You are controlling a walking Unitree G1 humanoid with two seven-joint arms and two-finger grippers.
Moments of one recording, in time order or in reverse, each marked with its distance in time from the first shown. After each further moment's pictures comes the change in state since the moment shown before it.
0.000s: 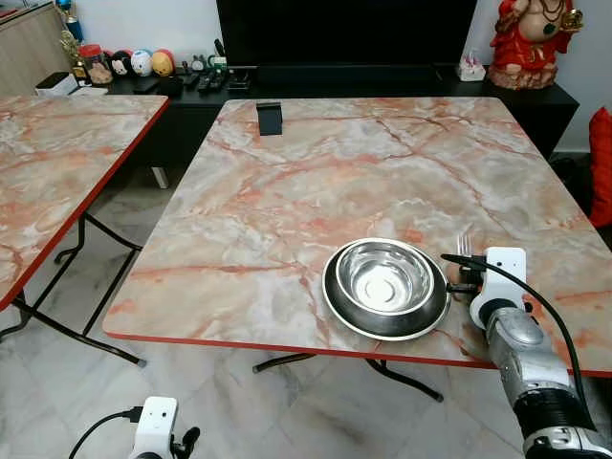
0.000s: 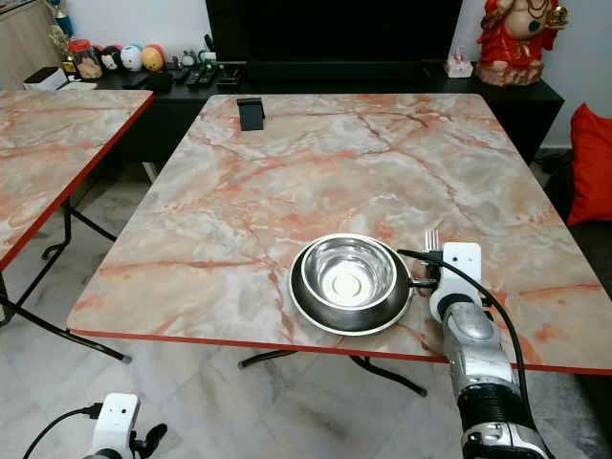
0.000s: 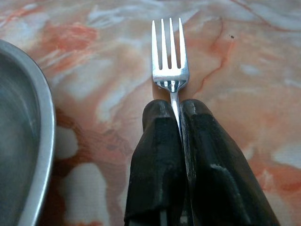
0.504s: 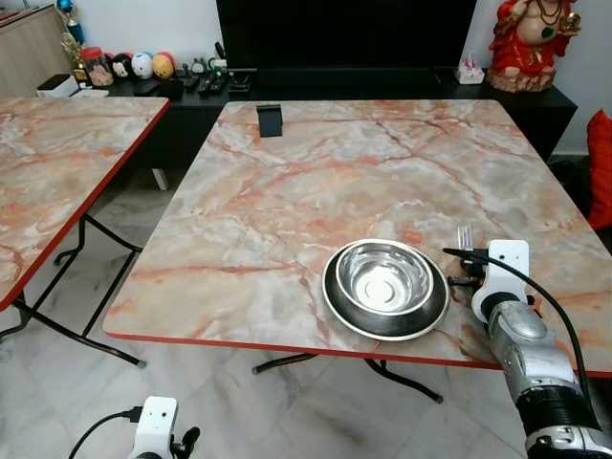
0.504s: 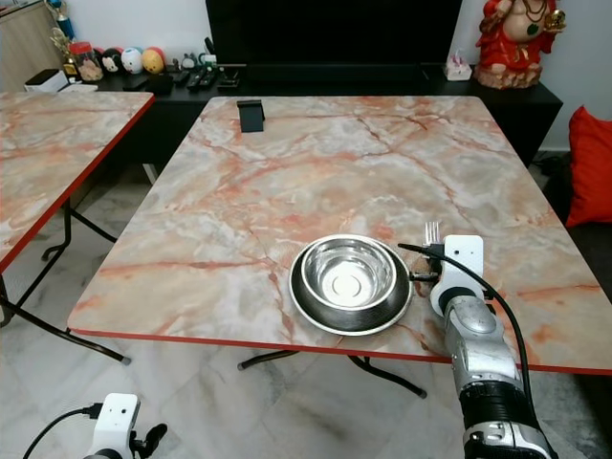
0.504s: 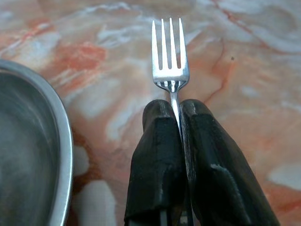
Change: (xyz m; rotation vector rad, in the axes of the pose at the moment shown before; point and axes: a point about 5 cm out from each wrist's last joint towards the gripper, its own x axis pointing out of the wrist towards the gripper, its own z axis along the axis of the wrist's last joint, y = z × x) left arm 0.000 0.000 0.000 -0.002 0.000 0.001; right arm -0.001 0.001 0.009 -0.002 -0.026 0.011
